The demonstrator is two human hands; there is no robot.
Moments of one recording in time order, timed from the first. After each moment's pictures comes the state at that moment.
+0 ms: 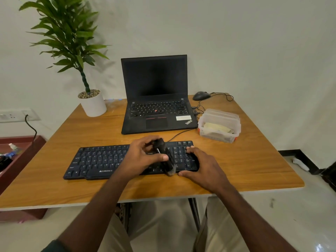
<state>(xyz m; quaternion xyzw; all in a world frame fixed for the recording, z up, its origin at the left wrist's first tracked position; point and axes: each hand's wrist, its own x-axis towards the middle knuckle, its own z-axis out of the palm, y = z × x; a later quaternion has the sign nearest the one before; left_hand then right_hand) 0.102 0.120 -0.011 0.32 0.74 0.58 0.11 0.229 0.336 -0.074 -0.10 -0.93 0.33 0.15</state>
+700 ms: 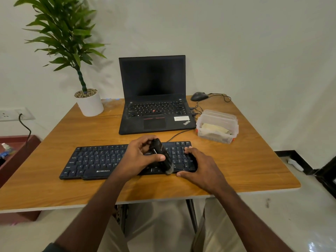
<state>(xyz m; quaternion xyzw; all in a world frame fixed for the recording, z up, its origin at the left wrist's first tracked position) 0.100 0.121 -0.017 0.30 0.73 0.60 0.14 0.229 0.336 -0.074 -0.11 -0.93 0.33 0.15</state>
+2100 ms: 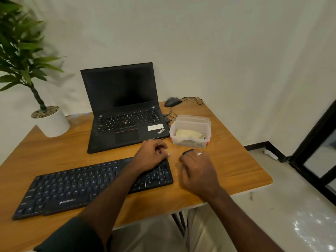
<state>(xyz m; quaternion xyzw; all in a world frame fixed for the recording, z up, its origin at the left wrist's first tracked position) 0.077 0.253 -0.026 0.43 0.82 0.36 0.11 0.249 0.373 -0.058 -0.07 -0.93 0.12 0.35</state>
